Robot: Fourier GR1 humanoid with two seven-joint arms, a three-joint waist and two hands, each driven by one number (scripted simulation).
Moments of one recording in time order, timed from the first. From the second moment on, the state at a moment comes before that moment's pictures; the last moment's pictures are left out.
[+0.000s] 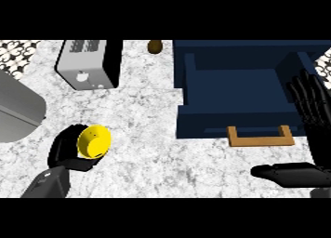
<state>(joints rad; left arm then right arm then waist) -0.43 0.21 0.32 -0.32 0.08 -0.47 -0.93 -0.05 -0.13 -0.09 -1.94 0.00 0.18 -0.03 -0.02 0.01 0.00</state>
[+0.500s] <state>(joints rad) -0.45 0.20 0.38 -0.36 0.15 -0.39 -0.99 -0.07 -0.14 -0.11 -1.94 -0.01 0.18 -0.02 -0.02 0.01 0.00</state>
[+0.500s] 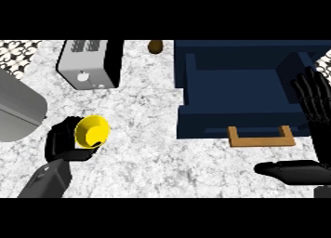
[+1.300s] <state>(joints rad) -0.58 0.09 0.25 -0.76 0.15 -0.28 -0.82 -0.04 -0.16 -0.15 -1.96 -0.03 0.19 0.00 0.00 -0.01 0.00</state>
